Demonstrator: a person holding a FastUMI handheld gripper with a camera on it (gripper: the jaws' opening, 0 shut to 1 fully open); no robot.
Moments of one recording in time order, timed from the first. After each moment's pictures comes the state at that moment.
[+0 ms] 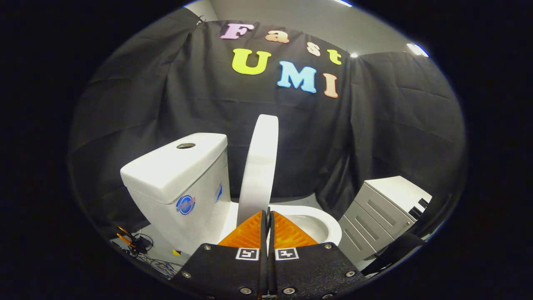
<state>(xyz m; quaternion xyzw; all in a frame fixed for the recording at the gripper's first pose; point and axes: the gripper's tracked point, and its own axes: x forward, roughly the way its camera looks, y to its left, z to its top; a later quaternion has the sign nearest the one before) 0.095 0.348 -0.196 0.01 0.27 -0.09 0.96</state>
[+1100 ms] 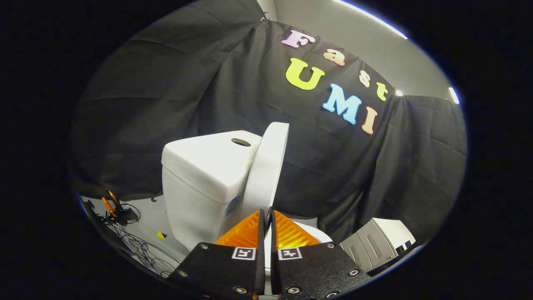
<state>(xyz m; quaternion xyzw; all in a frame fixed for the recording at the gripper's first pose) 0.111 0.425 -0.190 -0.13 0.24 0.02 0.96</state>
